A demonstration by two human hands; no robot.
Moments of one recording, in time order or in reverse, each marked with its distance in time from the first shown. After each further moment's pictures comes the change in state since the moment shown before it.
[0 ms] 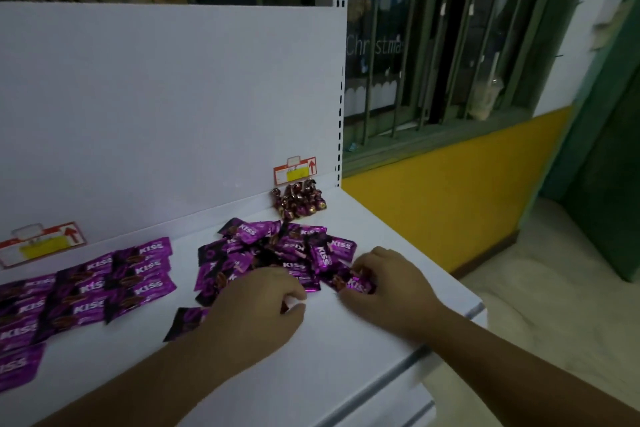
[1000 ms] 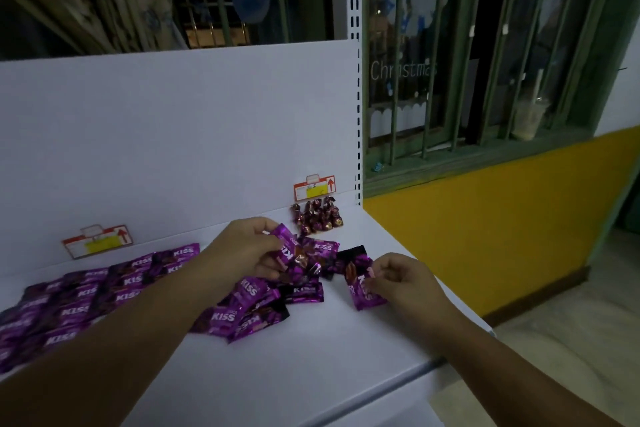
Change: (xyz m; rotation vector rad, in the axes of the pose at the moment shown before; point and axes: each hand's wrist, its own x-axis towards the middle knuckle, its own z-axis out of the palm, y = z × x) left_hand 0.039 0.022 -0.048 -0.739 0.164 -0.609; right_hand 0.002 0.013 -0.021 0.985 -0.025 0.188
